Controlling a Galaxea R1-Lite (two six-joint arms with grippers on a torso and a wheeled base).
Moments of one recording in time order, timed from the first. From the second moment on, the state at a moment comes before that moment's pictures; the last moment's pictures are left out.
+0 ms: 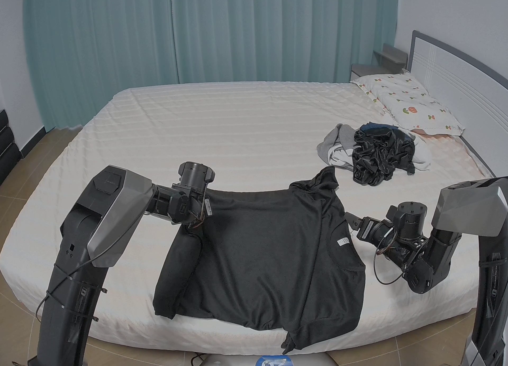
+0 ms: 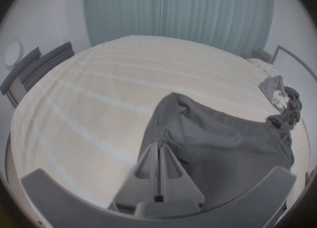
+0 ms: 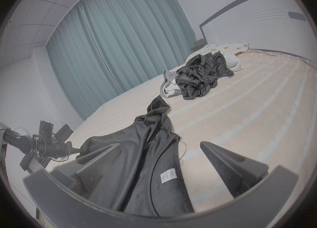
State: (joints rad) left arm -0.30 2.64 -1.86 0.01 0.38 -0.48; right arm 0.26 2.35 -0.62 -1.45 -0.11 0.47
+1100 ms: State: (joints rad) left arm -0.03 2.67 -2.00 -0.06 0.21 -0.53; right arm 0.27 2.36 -0.59 -1.47 -0.07 0.53
